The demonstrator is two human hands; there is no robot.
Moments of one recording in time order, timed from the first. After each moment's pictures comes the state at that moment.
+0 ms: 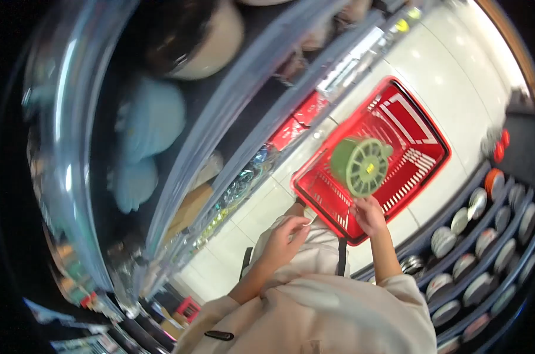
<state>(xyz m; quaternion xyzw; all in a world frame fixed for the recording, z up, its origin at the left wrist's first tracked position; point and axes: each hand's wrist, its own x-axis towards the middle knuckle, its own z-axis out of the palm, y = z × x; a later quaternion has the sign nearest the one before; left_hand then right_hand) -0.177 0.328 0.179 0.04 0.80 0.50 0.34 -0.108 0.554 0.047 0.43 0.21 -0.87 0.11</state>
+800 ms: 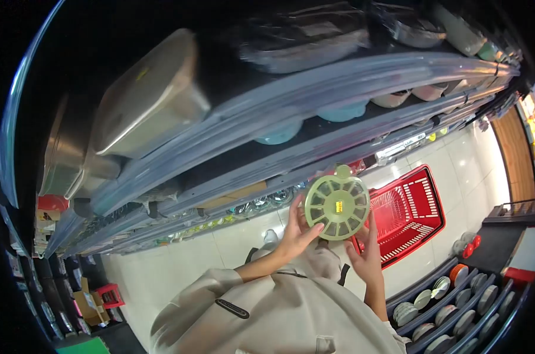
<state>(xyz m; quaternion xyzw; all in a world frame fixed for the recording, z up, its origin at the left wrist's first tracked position) -0.170 0.188 0.211 0.00 0.58 0.81 0.09 -0.130 0.380 0.246 0.06 0.74 -0.67 0.07</state>
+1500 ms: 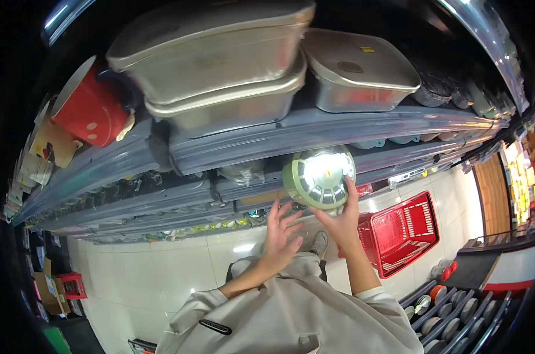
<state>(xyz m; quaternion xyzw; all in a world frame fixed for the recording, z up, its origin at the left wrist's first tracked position) -0.097 -0.028 0.249 0.06 0.50 0.87 -0.05 -0.175 0.126 0.273 -0.10 0.82 -0.54 -0.13</state>
